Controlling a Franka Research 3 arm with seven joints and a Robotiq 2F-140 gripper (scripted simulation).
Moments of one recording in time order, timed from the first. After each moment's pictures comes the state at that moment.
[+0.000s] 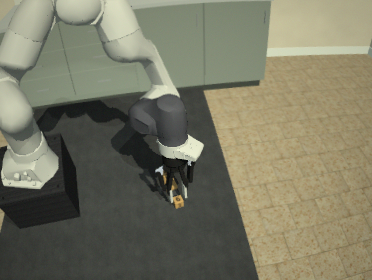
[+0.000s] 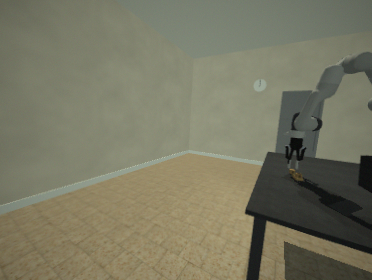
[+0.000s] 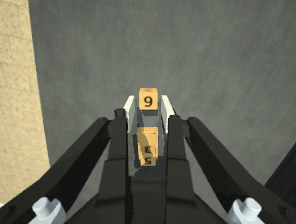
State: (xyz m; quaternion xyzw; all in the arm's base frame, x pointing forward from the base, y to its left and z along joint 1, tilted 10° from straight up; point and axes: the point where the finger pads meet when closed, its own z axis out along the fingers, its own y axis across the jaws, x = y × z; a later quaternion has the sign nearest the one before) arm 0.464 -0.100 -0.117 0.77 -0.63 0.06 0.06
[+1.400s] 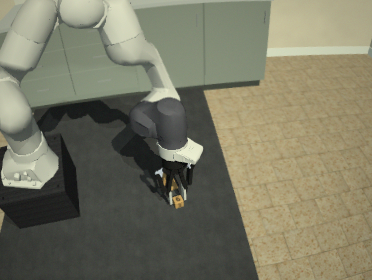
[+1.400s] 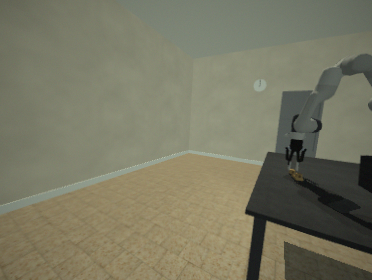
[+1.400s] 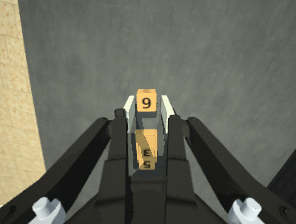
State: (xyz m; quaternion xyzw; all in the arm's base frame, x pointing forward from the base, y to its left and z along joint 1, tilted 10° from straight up) arm 0.462 -0.101 -0.128 0.77 -0.63 0.06 0.06
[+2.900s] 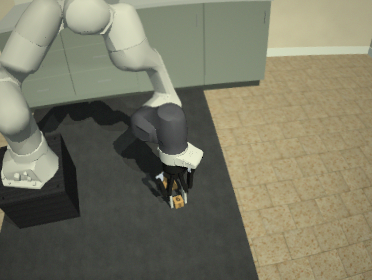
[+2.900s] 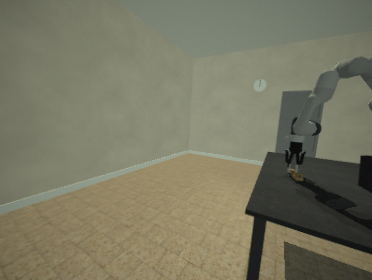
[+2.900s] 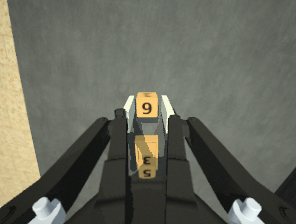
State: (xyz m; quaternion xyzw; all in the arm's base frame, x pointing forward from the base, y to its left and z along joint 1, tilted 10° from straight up) arm 0.463 -0.105 -0.147 0.77 -0.63 0.06 0.06
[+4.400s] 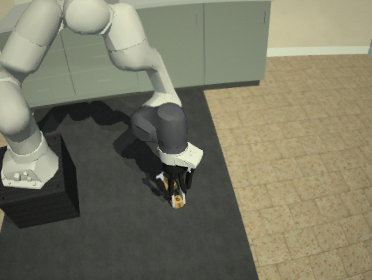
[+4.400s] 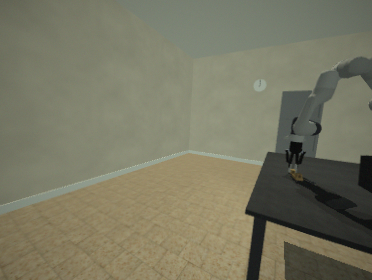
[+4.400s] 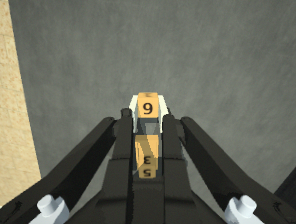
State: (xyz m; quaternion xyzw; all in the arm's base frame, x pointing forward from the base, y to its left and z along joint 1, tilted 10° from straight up) arm 0.463 -0.105 -0.146 0.77 -0.63 0.06 0.06
